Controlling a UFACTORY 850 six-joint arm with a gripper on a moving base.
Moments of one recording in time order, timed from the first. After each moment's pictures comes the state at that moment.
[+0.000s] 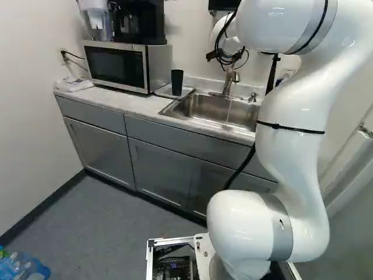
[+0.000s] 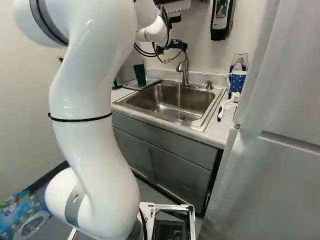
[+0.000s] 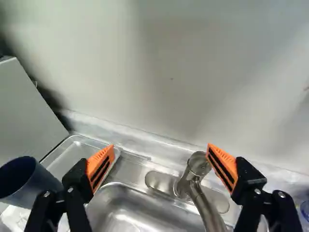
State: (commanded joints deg) arm -11.1 -19.7 -87.0 0.8 -0.1 -3.9
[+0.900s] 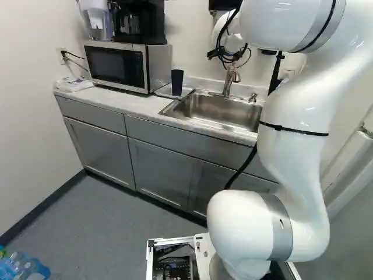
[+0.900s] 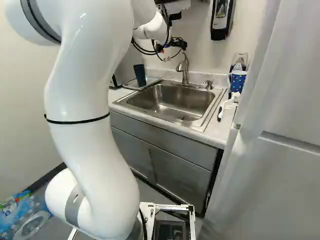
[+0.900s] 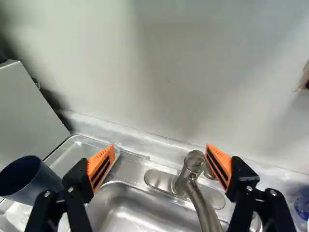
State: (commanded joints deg) arm -11.7 -17.7 -86.5 0.8 -0.1 -3.9
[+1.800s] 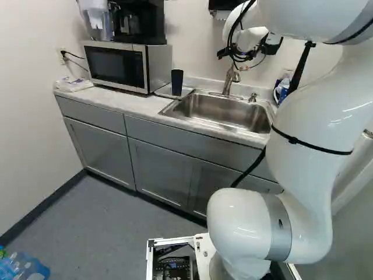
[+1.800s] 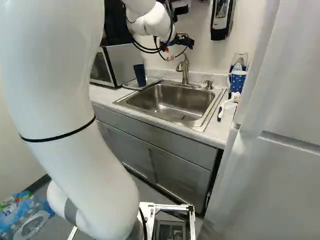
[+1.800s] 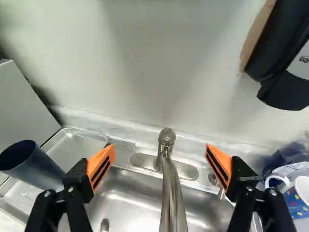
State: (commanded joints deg) arm -15.7 -6.7 -74.7 0.8 -0.4 -3.9
